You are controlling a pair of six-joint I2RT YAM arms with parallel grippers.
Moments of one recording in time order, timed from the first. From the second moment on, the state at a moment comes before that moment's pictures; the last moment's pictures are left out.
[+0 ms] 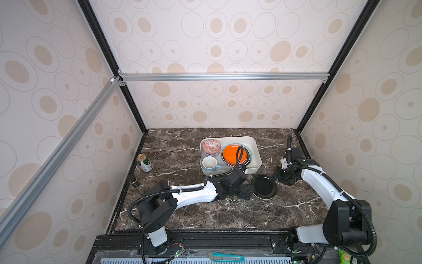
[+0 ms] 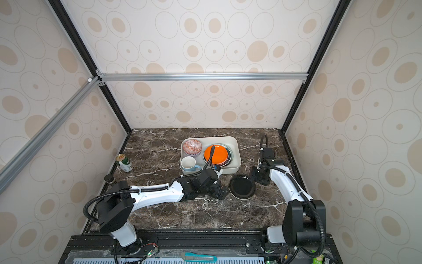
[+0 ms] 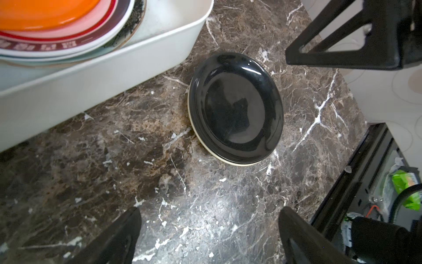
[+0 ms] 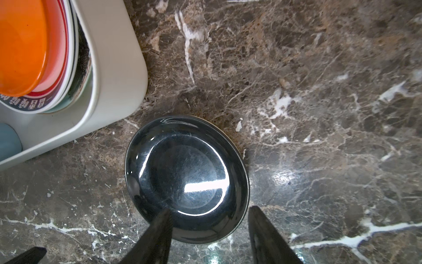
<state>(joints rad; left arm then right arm) -1.03 1.73 1.12 -0.17 -0.01 -0.57 0.02 1.38 0.97 -0.84 -0.14 0.35</state>
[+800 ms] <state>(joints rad) -0.99 2.01 1.39 -0.18 0.09 -0.52 -0.03 1.39 0.92 -0.80 -0.14 0.35</state>
